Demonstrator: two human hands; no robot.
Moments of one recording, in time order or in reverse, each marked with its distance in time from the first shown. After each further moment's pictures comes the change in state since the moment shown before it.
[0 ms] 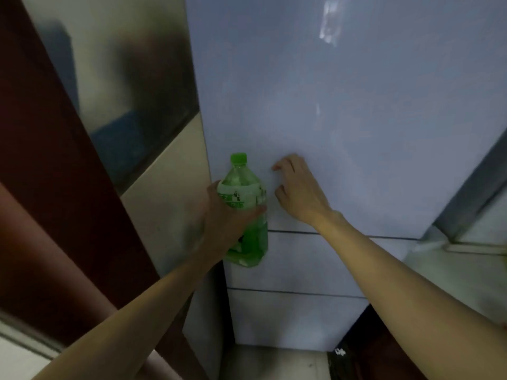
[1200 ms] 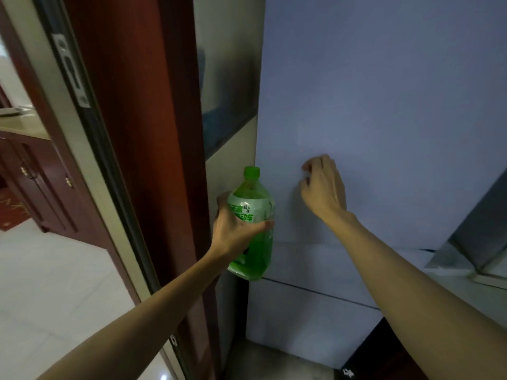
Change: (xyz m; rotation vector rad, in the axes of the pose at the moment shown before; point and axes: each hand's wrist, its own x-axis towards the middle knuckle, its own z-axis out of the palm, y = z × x) left_hand -0.134 0.020 -0.075 0.062 0.179 0.003; right_hand -0.032 -0.091 -0.040 -0.095 0.170 0.094
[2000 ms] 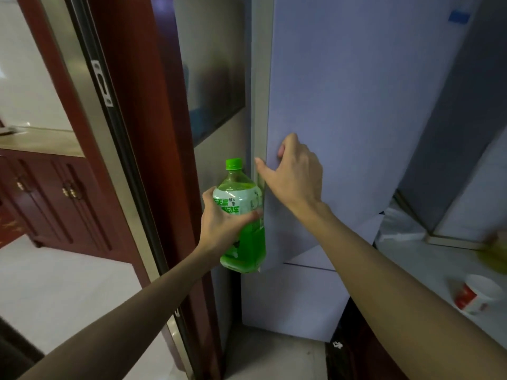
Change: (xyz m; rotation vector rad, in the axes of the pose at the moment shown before) left_hand -0.140 0.056 -0.017 -0.088 0.014 0.060; right_hand -0.101 -0.088 -0.149 0.078 0.310 0.003
